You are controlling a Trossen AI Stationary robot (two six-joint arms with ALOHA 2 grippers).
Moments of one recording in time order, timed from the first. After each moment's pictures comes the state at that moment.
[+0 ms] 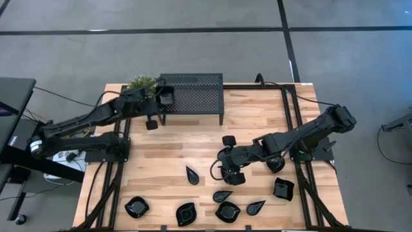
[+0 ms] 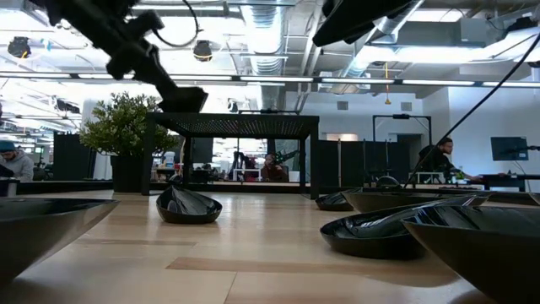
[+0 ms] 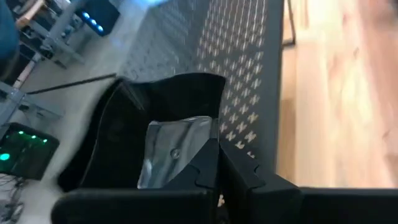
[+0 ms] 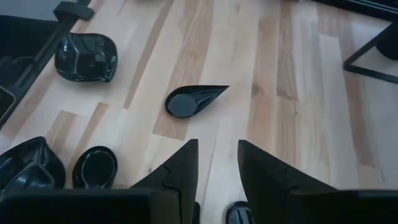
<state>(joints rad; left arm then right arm) 0.46 0.80 0.64 -0.37 -0.10 0.59 0.34 1.49 1.12 -0.36 0.18 -0.01</state>
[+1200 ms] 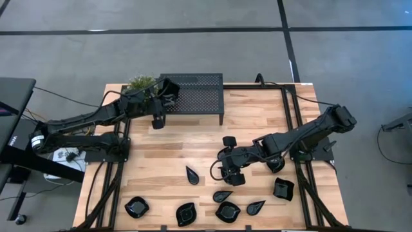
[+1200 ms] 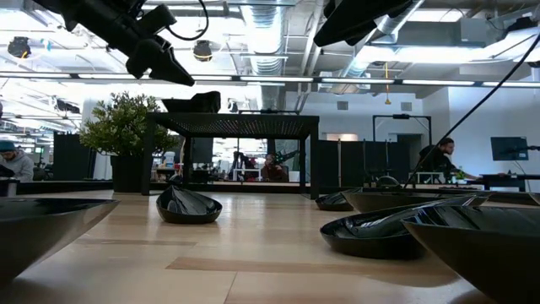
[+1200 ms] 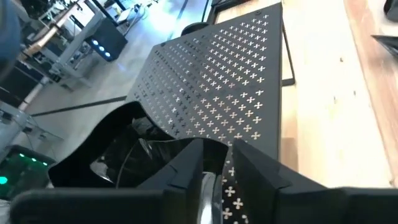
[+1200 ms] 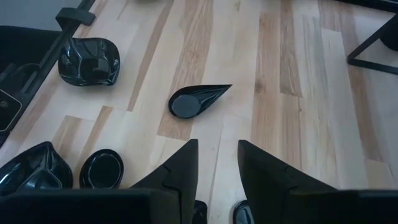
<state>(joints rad) 0.40 0.86 0.64 -0.20 -0.11 0.56 0.34 1.49 1.12 -0.36 0.18 0.04</state>
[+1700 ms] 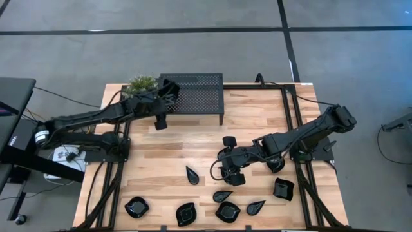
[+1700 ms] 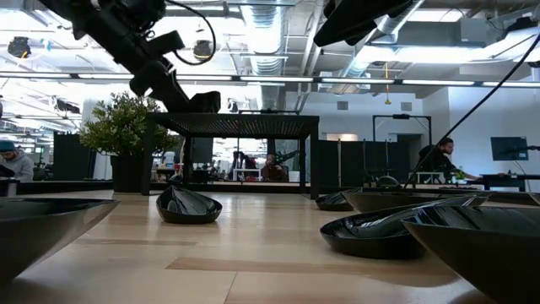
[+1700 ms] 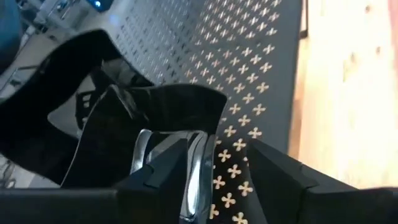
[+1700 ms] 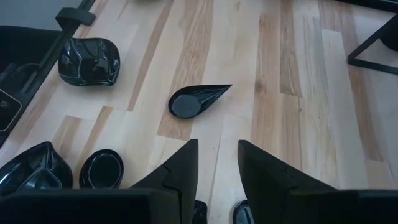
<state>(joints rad) 0.41 0.98 0.64 -0.25 -0.19 0.49 0.34 1.49 1.12 -0.36 0.18 0.04</state>
